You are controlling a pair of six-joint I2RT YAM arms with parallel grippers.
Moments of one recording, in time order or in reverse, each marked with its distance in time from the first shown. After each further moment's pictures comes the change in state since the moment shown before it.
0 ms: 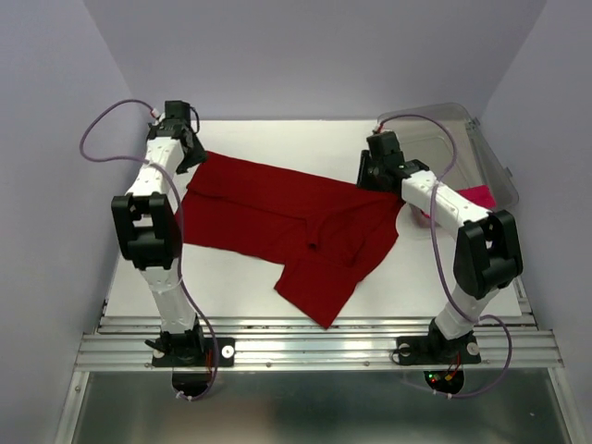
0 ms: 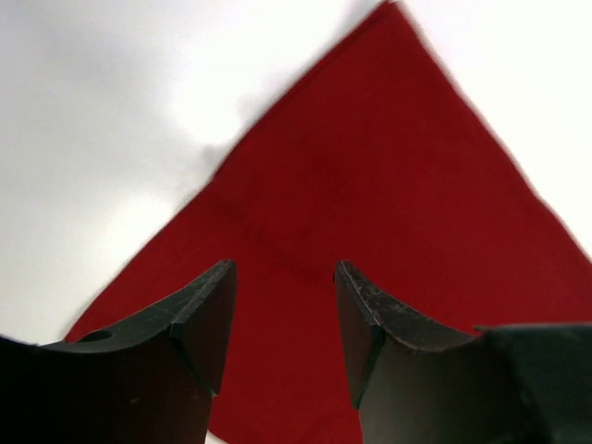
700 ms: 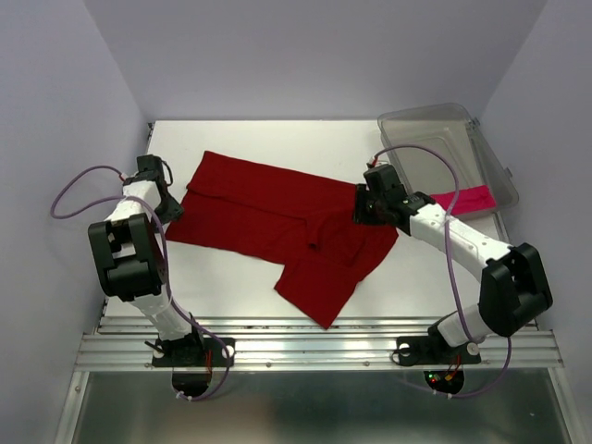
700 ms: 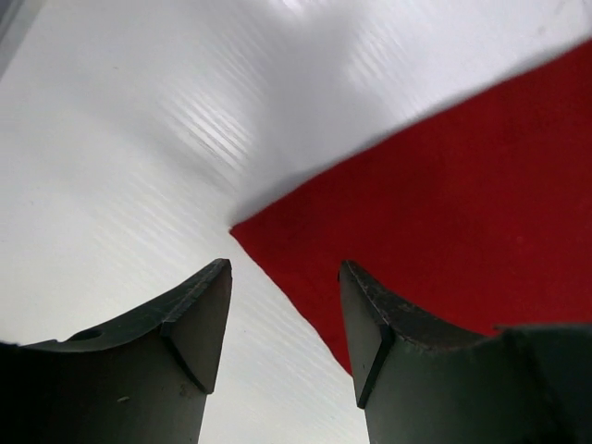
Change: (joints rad) left arm 0.206 -0.315 -0.648 0.104 -0.064 -0.043; right arm 0.159 -0.259 -0.307 -0.008 -0.051 0.045
